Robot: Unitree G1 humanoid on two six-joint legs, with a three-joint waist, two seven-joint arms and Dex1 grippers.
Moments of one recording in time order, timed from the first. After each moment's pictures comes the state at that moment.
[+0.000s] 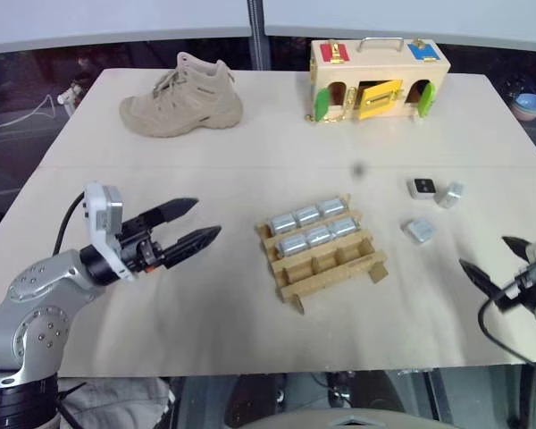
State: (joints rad) left arm -0.05 0.76 0.42 -0.39 -0.92 0.59 -0.96; right arm 0.21 -0.65 -0.51 -0.59 0.47 0.66 0.53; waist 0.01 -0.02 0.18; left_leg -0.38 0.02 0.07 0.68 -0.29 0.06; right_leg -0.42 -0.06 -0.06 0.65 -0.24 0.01
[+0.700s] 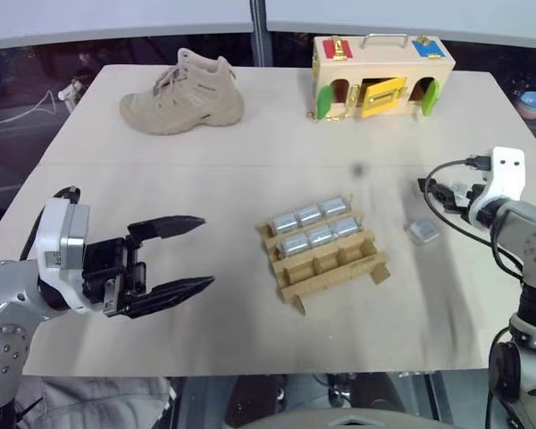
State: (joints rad) left arm 0.14 0.86 0.57 -0.50 -0.95 0.50 -1.24; right arm -0.52 -0.47 -0.36 -0.19 0.40 1.22 0.04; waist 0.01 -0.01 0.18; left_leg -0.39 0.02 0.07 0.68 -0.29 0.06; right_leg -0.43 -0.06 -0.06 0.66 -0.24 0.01
